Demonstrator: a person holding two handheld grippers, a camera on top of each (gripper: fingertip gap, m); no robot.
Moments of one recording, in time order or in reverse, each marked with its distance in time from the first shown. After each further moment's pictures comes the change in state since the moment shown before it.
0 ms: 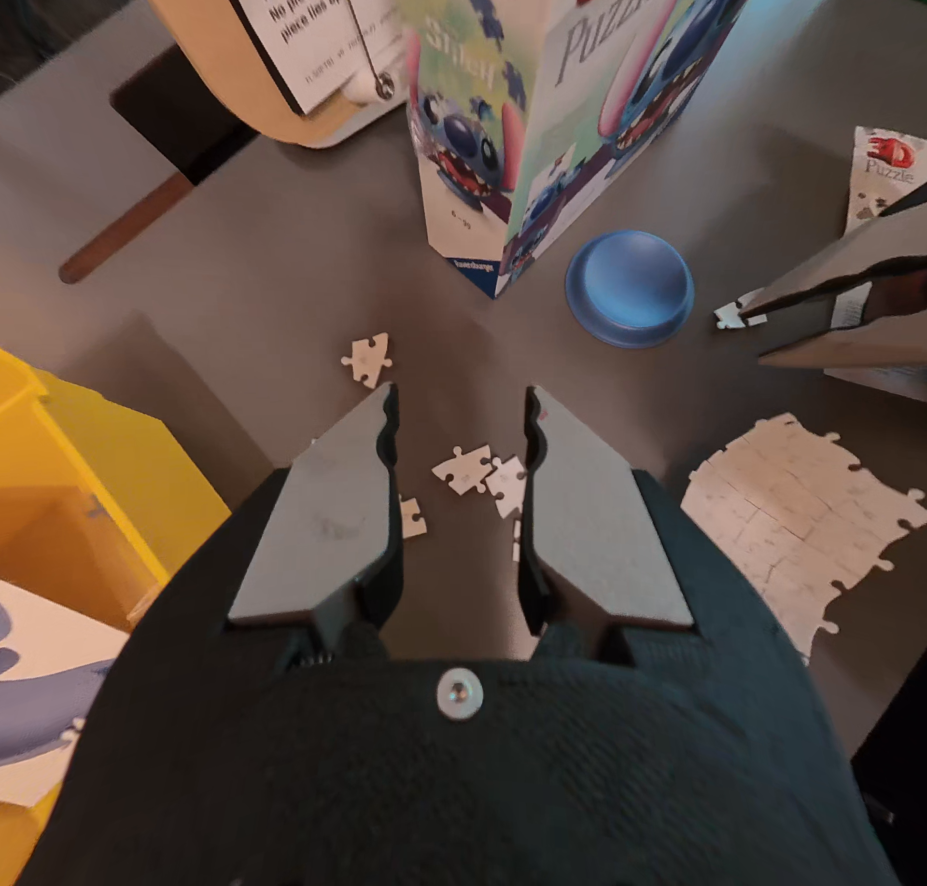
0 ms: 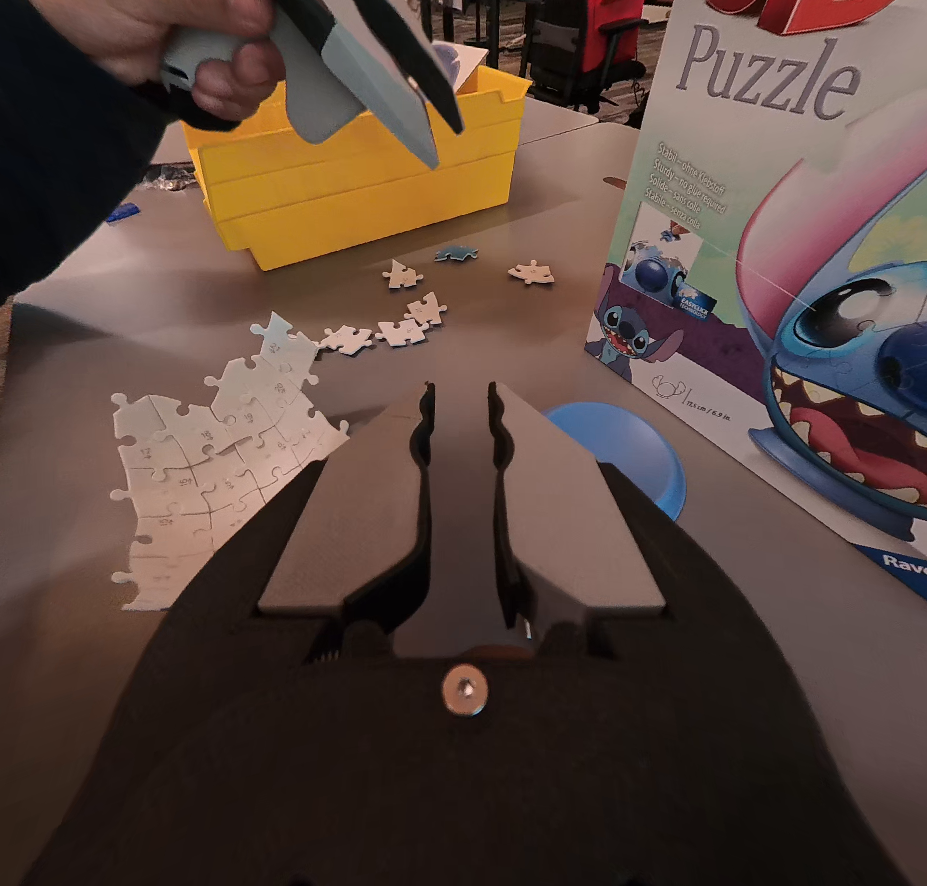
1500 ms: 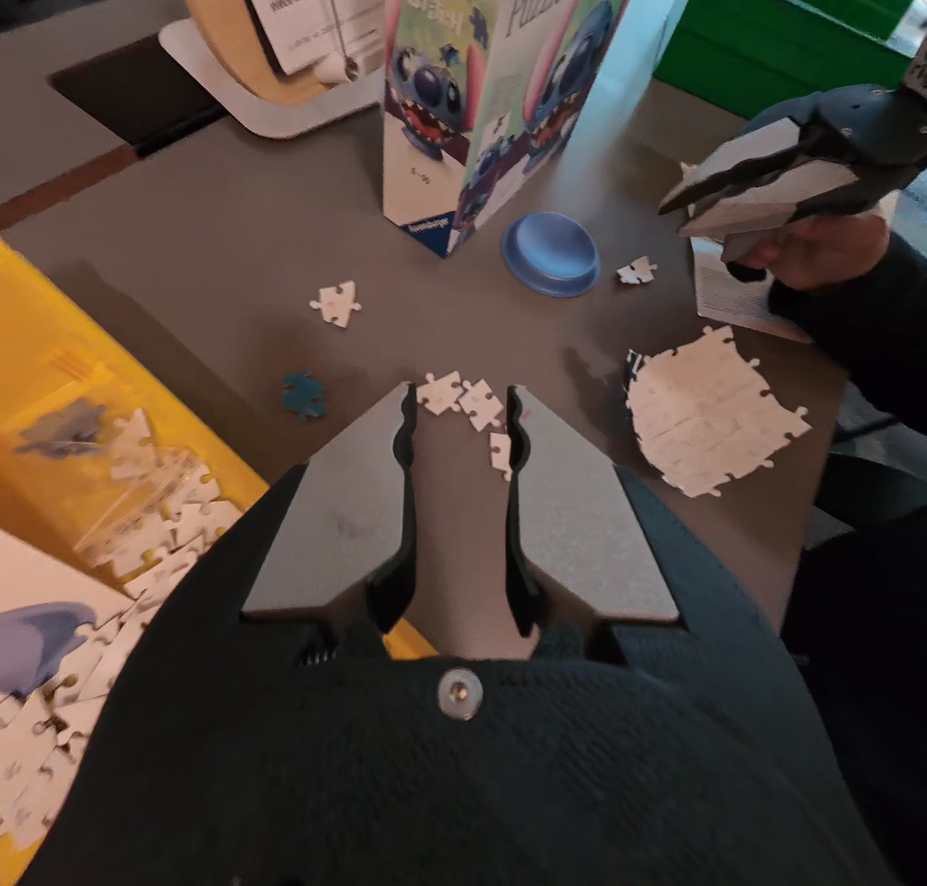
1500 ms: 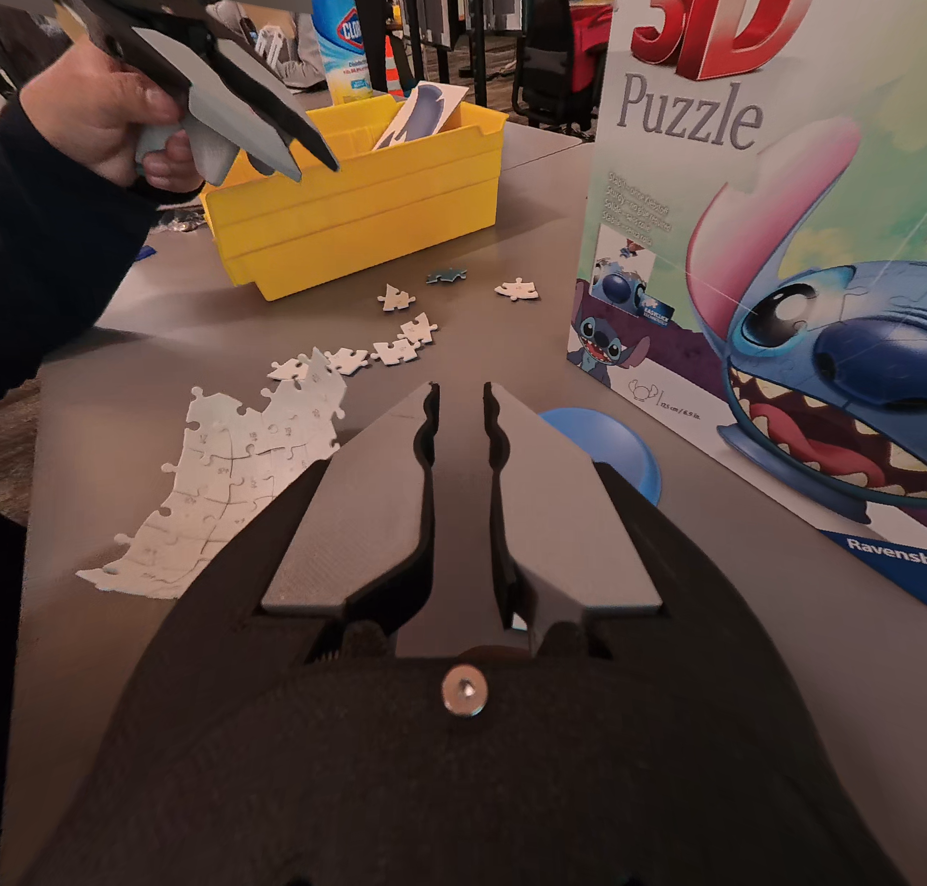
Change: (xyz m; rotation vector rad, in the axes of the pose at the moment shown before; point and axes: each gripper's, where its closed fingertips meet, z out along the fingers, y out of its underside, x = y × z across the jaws) left arm -0.009 0.050 -0.056 0.188 0.223 -0.049; right arm 0.011 -0.012 -0.014 0.037 0.000 0.054
